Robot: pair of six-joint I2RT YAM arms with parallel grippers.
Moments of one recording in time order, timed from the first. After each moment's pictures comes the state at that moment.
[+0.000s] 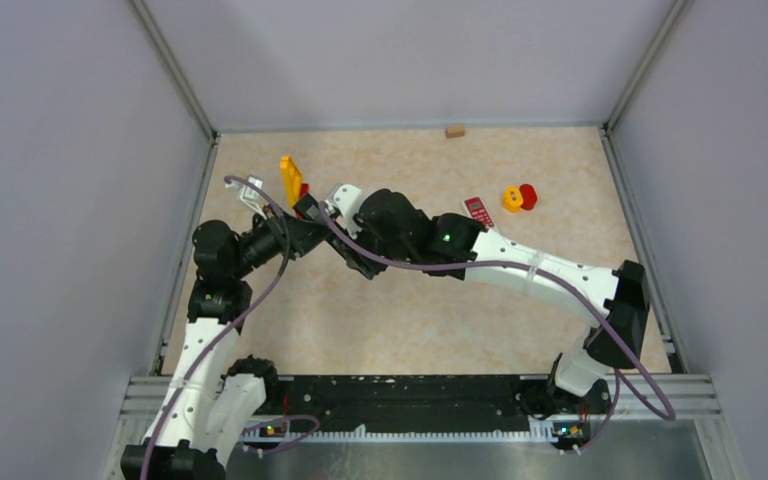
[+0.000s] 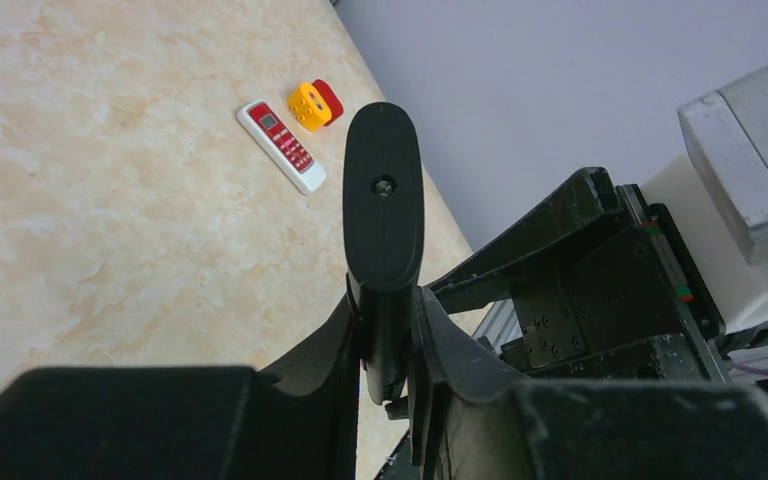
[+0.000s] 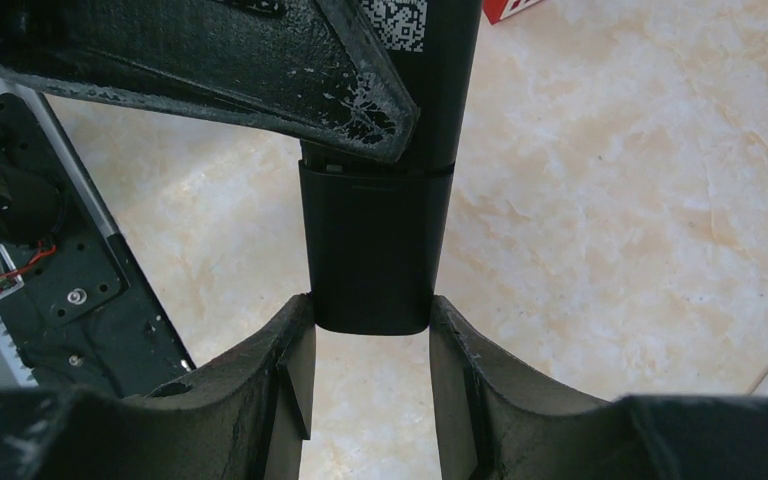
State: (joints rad) left arm -0.05 0.77 0.63 0.14 0.82 -0.83; right arm 1.13 1.62 1.57 -0.58 0.10 0.01
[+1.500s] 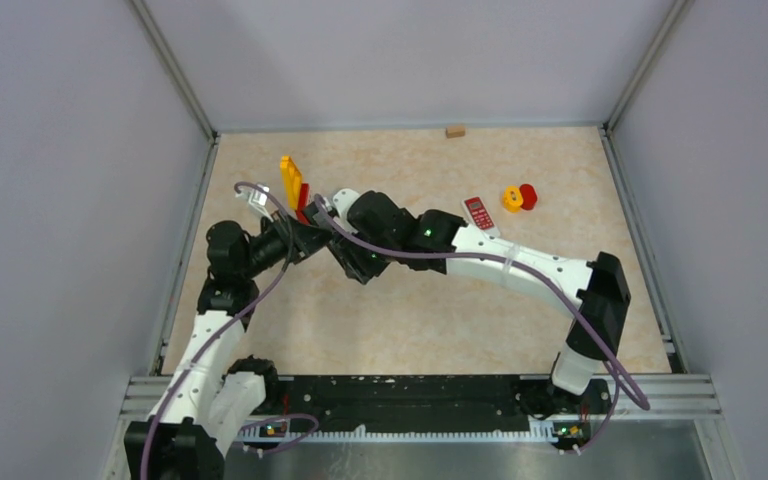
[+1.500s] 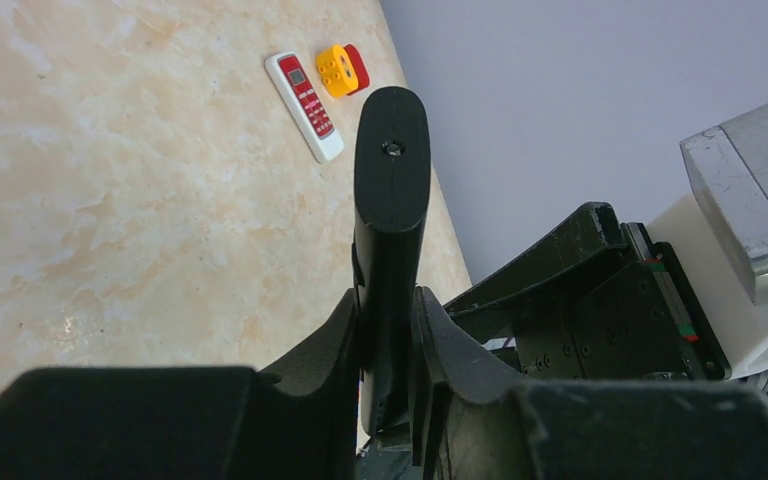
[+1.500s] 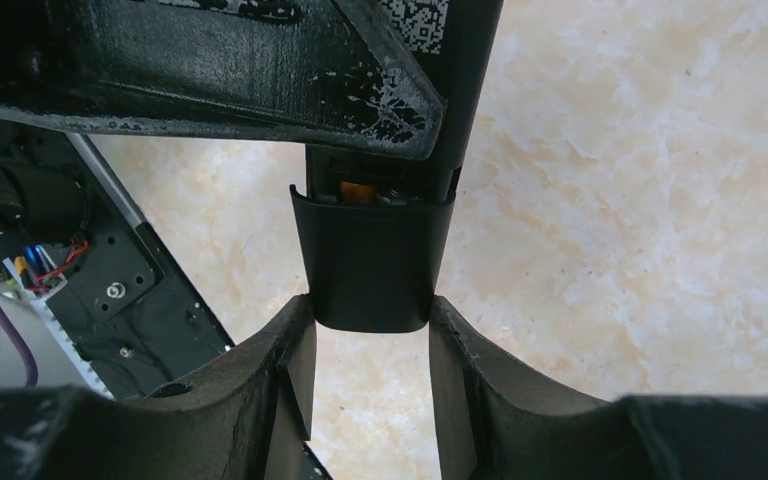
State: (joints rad) left arm -0.05 0.82 0.55 0.17 0.79 -0.91; right arm 1.11 1.72 1.62 -0.66 0.05 0.17
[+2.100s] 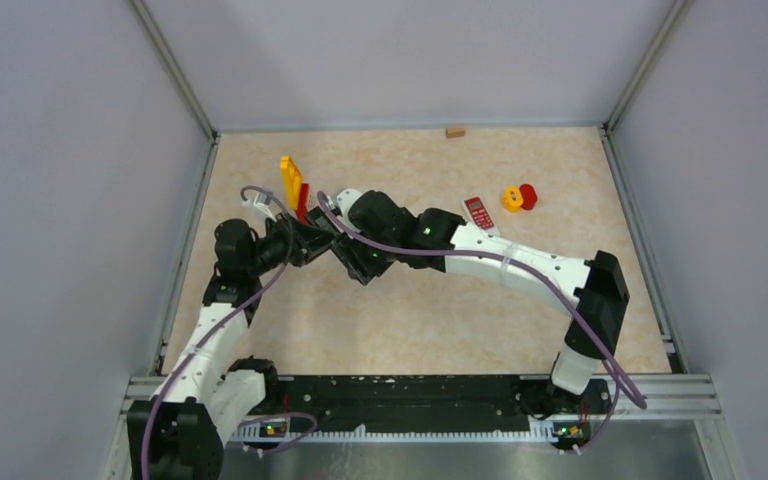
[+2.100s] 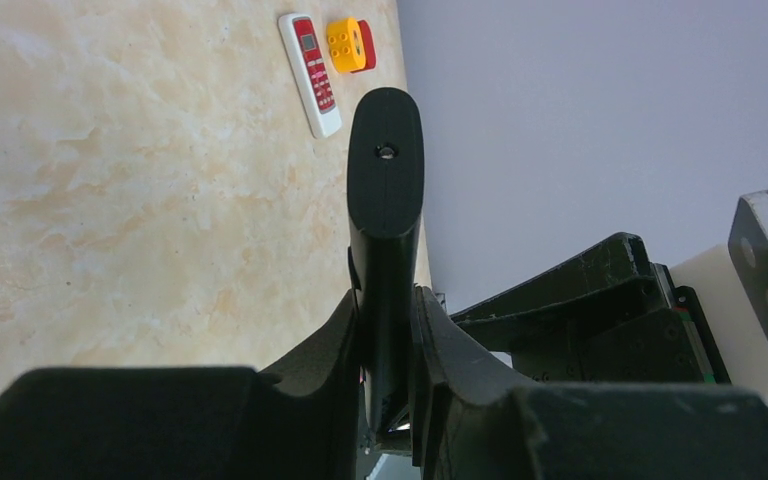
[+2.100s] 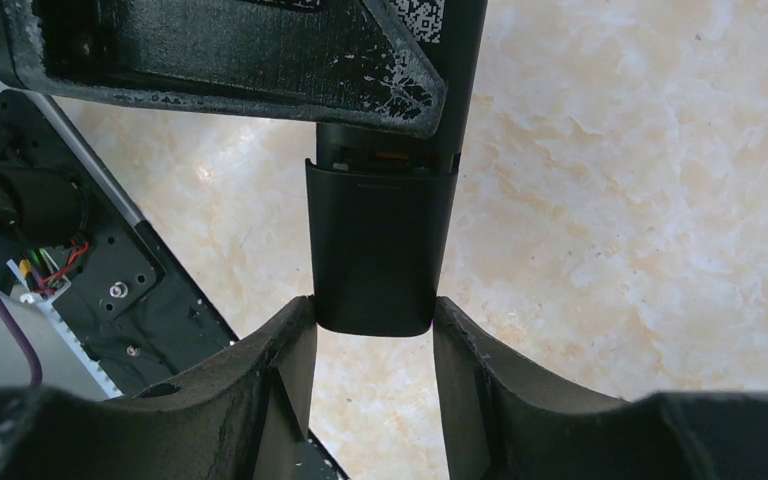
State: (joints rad) left arm -0.05 0.91 0.52 0.18 0.78 -1.06; right arm 1.10 1.72 1.62 -0.68 0.04 0.21
